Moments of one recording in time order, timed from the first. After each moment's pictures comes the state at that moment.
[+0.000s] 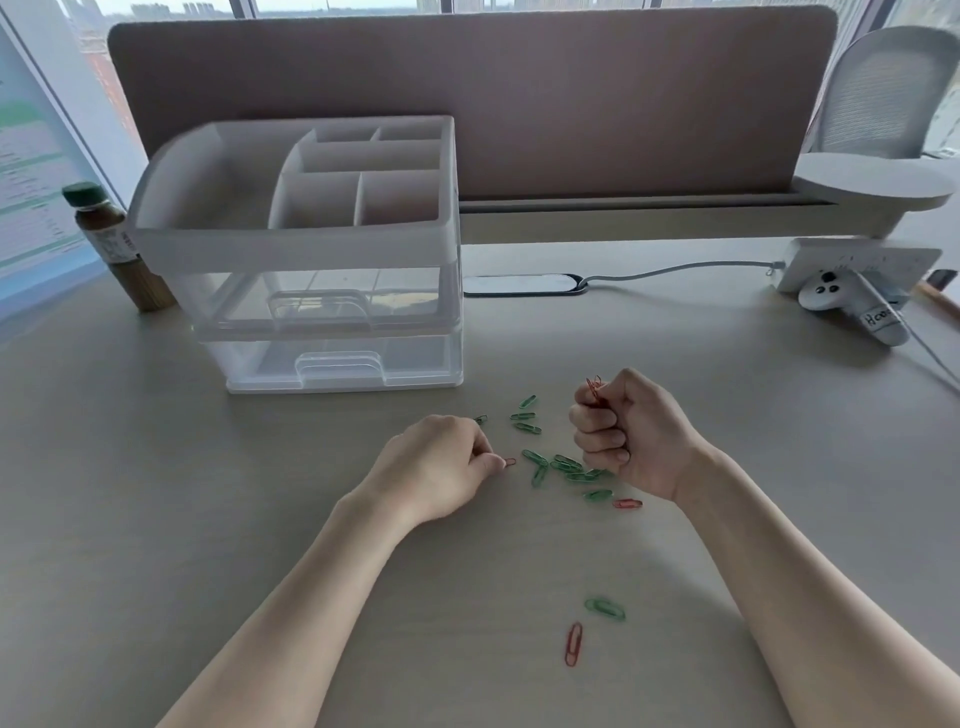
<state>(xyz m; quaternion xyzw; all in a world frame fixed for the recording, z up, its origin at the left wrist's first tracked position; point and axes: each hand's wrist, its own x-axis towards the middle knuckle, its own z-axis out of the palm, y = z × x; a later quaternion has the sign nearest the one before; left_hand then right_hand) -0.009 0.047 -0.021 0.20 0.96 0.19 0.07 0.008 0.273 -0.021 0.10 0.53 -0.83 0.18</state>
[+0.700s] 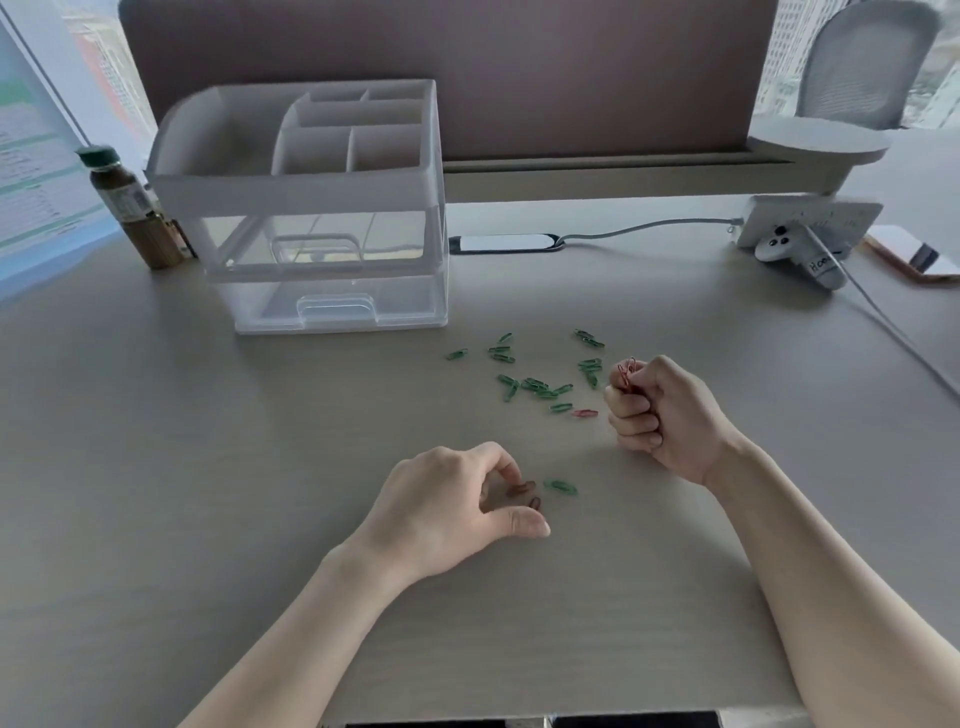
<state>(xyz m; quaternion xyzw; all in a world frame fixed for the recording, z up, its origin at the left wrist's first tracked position) 0.124 0.042 -0.024 0.28 0.93 0.24 0.03 0.099 0.303 -0.028 0.08 0.60 -0.79 0.10</state>
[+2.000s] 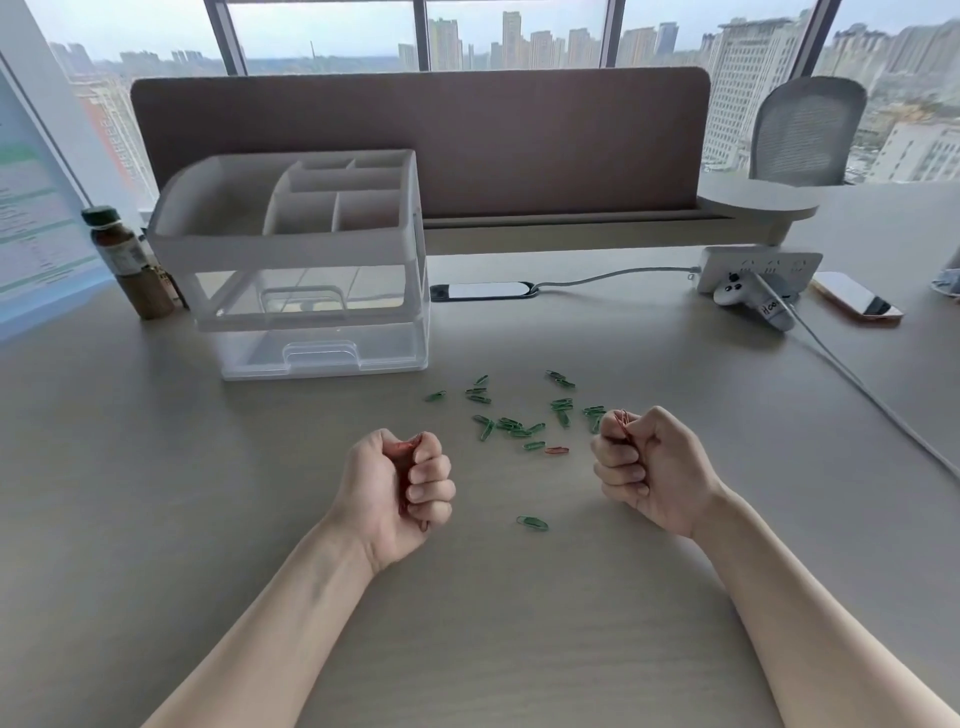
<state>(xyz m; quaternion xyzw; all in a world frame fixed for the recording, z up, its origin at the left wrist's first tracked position) 0.089 0.045 -0.012 -0.08 0.42 0.85 0.32 0.120 0.316 -0.031 0.07 0.49 -0.86 0.12</state>
